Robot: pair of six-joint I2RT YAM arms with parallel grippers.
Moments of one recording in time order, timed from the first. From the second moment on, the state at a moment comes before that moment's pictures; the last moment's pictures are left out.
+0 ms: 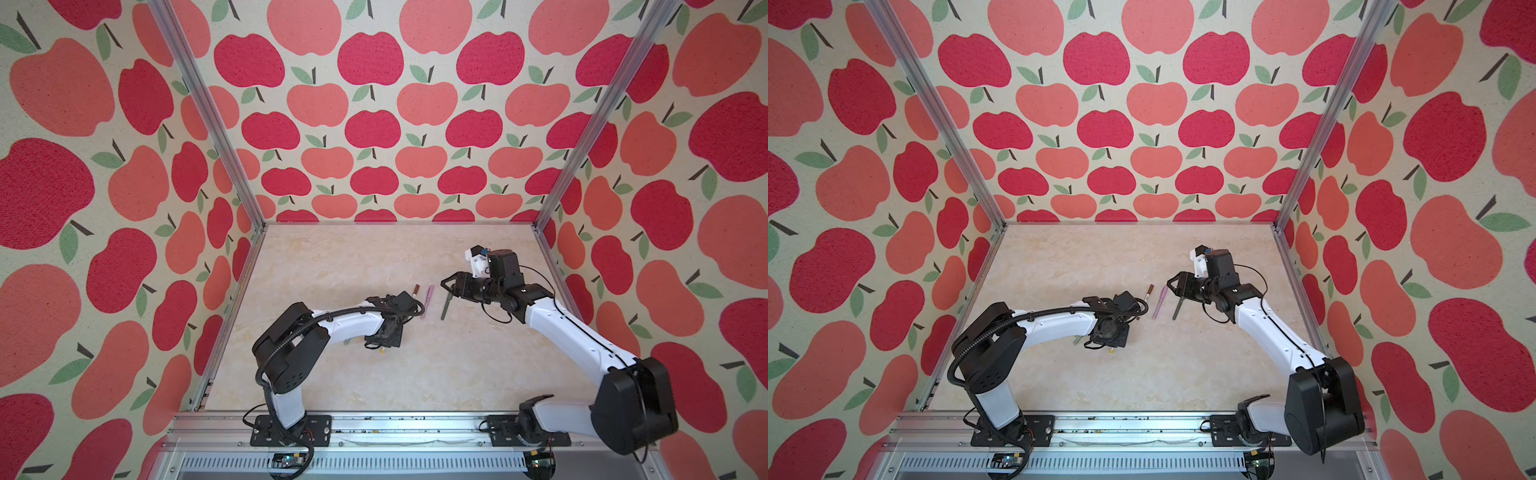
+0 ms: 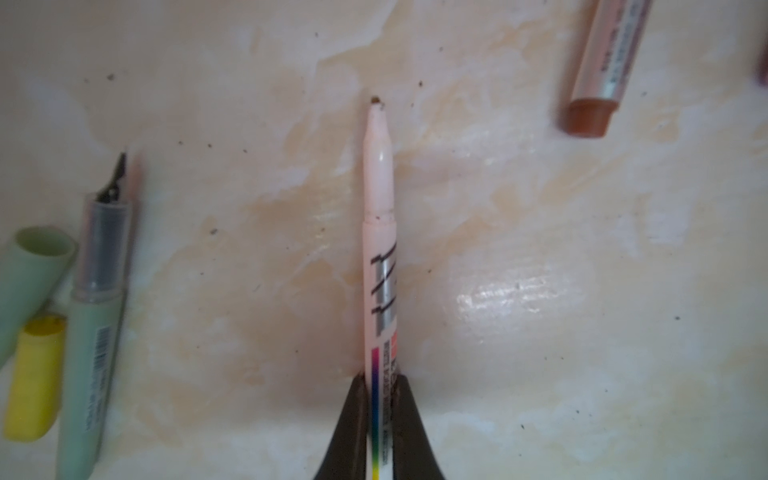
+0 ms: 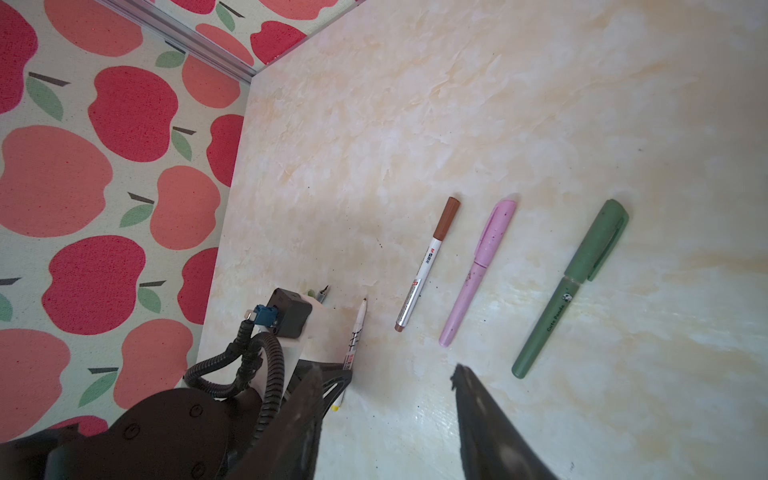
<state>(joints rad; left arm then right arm) -0.87 1.79 1.08 -0.69 -0.14 -0.62 0.41 1.31 0.93 -0.33 -0.44 0.54</state>
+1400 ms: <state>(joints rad) -0.42 0.88 0.57 -0.29 0.42 -0.63 0.80 1.82 1.41 -0.21 -0.67 0.54</state>
